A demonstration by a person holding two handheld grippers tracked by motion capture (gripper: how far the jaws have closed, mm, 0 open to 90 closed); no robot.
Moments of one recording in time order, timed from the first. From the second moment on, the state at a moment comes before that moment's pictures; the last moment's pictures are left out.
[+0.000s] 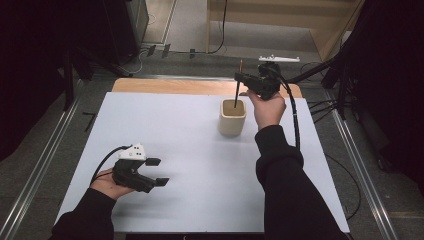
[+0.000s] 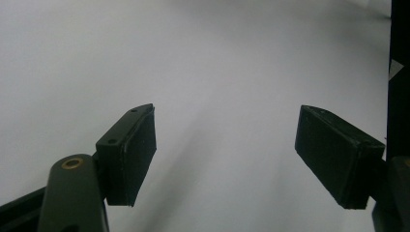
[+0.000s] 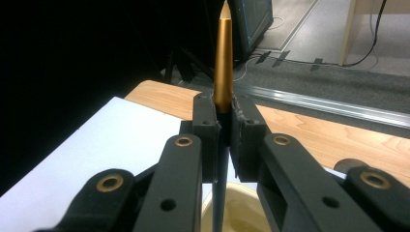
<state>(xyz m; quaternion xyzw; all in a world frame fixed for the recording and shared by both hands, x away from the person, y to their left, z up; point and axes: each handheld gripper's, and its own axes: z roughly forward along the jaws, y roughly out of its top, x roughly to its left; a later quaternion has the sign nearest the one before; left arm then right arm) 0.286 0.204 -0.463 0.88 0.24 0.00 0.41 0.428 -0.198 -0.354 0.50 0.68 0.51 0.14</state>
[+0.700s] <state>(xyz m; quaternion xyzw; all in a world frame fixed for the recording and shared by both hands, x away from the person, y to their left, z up) 0.286 0.205 -0.462 0.88 0.24 0.00 0.41 0.436 -0.192 -0.371 0.50 0.70 0.50 0.15</state>
